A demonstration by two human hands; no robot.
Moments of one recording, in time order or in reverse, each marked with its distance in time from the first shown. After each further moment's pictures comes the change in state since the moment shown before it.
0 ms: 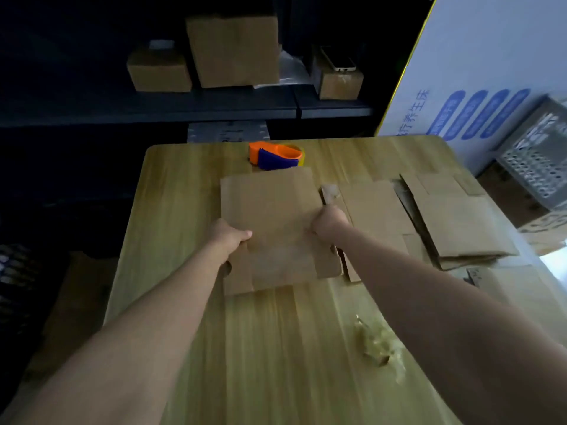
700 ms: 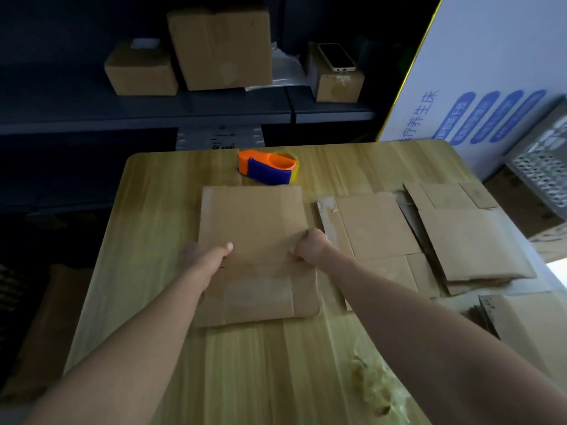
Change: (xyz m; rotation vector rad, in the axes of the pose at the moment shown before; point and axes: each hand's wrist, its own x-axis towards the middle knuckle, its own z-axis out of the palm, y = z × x) left_hand 0.042 -0.016 0.015 -0.037 0.147 -0.210; right_hand 0.063 0.017 0.032 0.022 -0.148 0.023
